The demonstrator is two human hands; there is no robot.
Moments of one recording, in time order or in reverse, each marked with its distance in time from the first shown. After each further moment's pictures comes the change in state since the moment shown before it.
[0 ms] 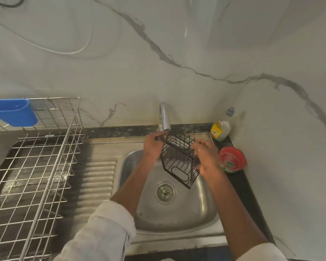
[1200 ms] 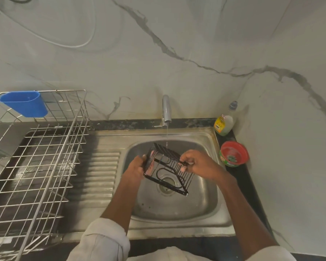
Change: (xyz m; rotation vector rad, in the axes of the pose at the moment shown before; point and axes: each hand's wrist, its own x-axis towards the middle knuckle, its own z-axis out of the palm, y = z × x) left_hand -0.031 -0.093 -0.031 -0.866 0.183 -0.855; right_hand -0.003 0.034 -0.039 -0.808 -0.743 -0.349
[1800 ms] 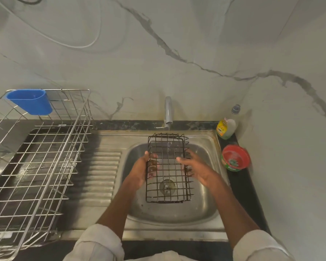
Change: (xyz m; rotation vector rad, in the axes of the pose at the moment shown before) left_hand -0.040 -0.021 -0.013 0.386 -0.286 0.288; right_hand 0.023 0.015 0.023 0.583 0.083 0.329
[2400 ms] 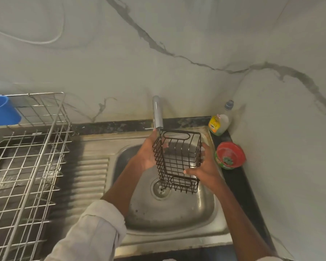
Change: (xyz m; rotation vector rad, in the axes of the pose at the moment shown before) left_hand 0.062 0.057 0.068 0.079 -0.204 -0.081; right_hand -0.008 0.010 -0.031 -0.180 0.380 -0.251
